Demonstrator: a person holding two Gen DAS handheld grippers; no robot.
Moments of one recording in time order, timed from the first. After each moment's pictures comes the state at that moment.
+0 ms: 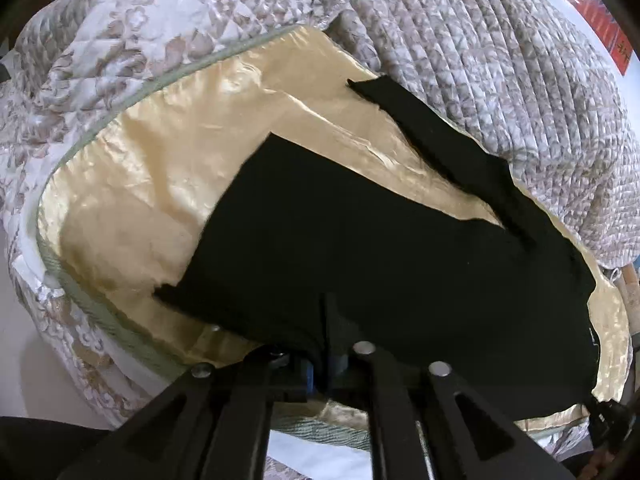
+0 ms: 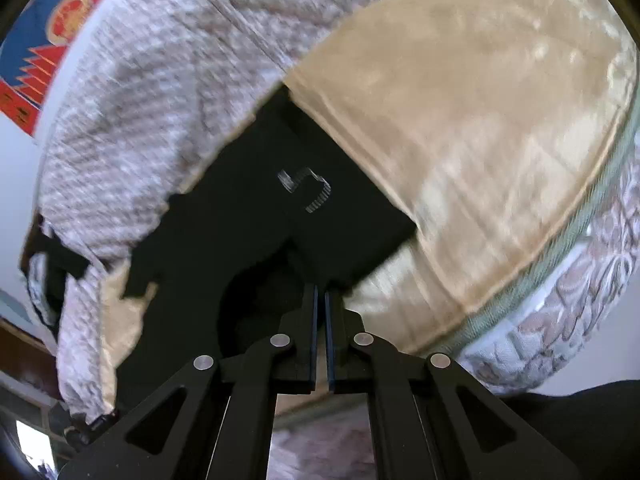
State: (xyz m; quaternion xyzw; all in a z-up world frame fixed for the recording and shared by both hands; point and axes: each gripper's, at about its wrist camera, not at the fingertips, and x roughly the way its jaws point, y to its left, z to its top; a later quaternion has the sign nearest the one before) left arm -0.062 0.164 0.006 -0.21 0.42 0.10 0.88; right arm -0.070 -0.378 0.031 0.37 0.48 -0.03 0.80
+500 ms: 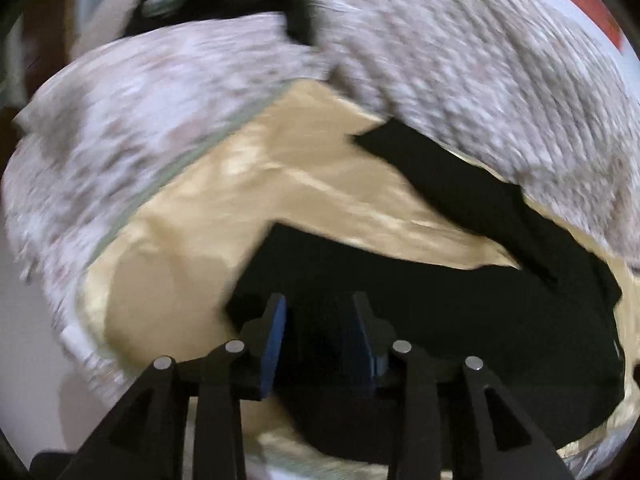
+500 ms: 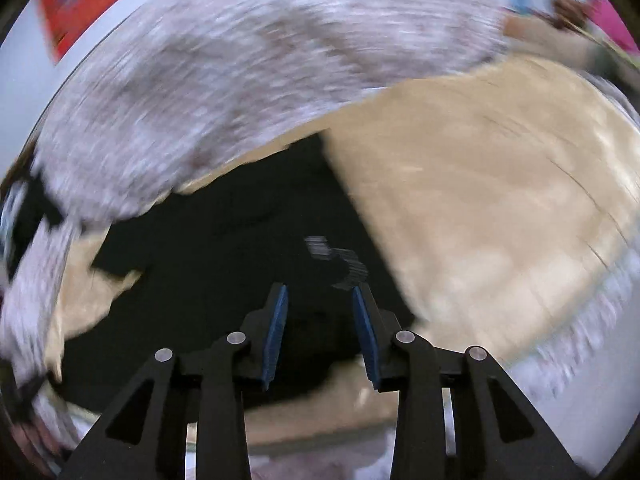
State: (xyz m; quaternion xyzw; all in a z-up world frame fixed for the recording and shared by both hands) left arm -0.028 0.137 0.048 -0.12 0.39 0.13 0.90; right arm -0.024 -0.335 0.098 0.16 0.44 0.00 0.88
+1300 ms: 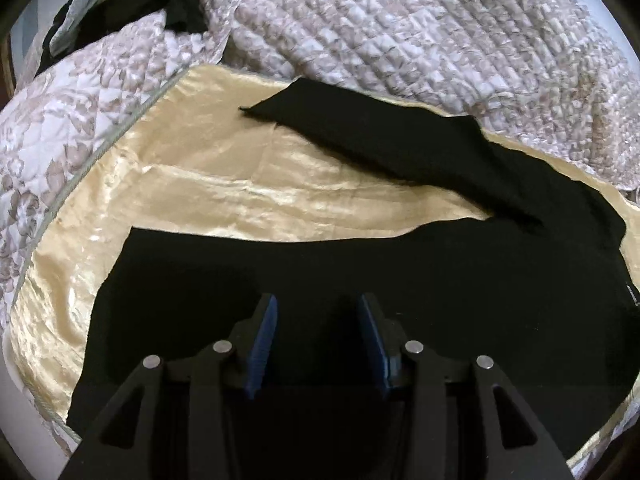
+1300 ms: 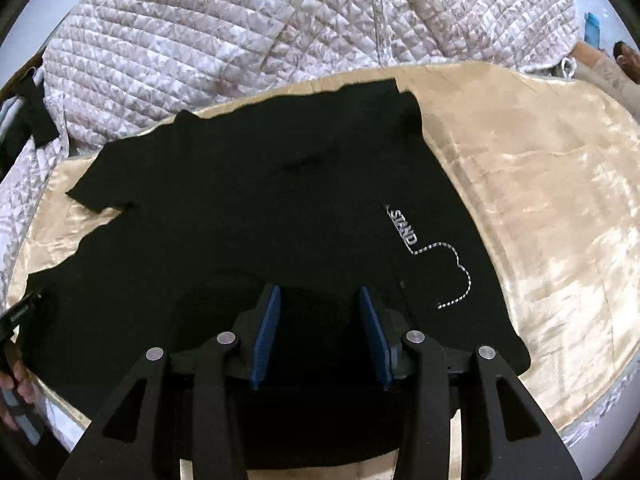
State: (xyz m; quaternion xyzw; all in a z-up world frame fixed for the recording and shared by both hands) left arm 0.017 0.080 0.017 -0.04 0.42 0.08 0.90; right arm 0.010 -0.300 0.065 0.11 0.47 0.01 0.88
